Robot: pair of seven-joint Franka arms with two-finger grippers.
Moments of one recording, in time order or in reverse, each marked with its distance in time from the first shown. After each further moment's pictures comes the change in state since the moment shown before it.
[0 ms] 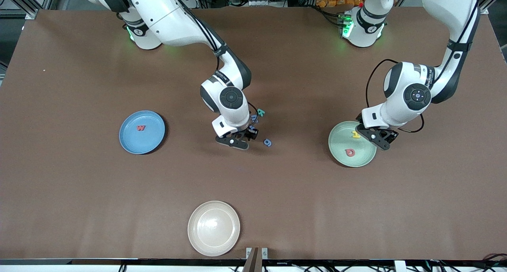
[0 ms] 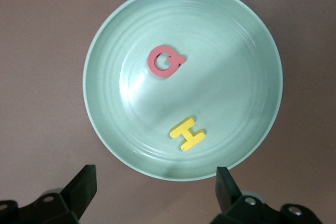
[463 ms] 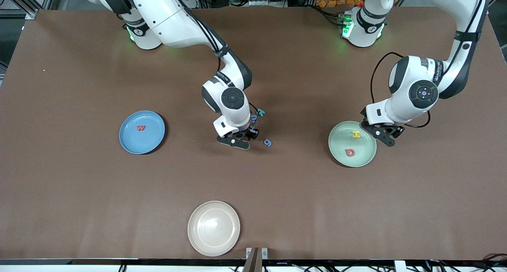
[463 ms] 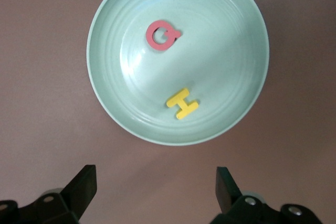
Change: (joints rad) left arm -0.001 -0.062 -0.003 0.028 0.000 -0.165 0.000; right arm 0.007 0.016 0.000 0.000 -0.002 0.009 0.001
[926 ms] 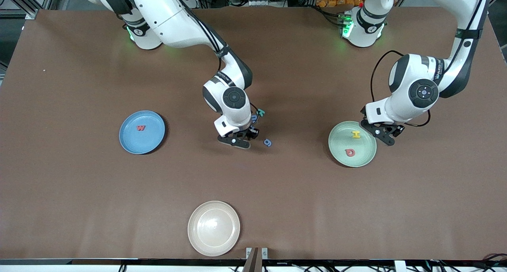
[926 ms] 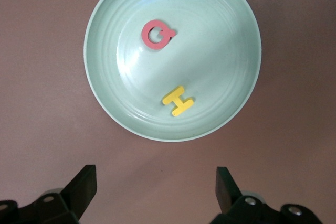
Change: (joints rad) left arm -0.001 -0.002 -0.008 0.008 -0.001 -0.025 -0.002; right arm 0.004 0.004 0.000 0.000 -0.013 0.000 0.015
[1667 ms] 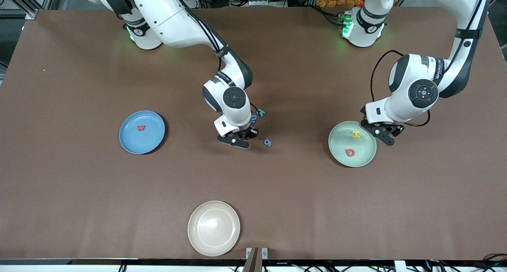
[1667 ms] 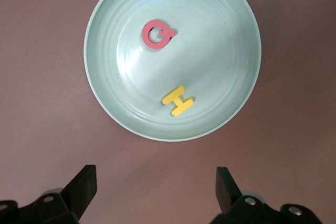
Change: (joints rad) left arm 0.001 0.000 0.000 0.004 0.000 -0.001 0.000; right arm 0.001 -0.002 -0.001 0.002 -0.001 -0.004 0.003
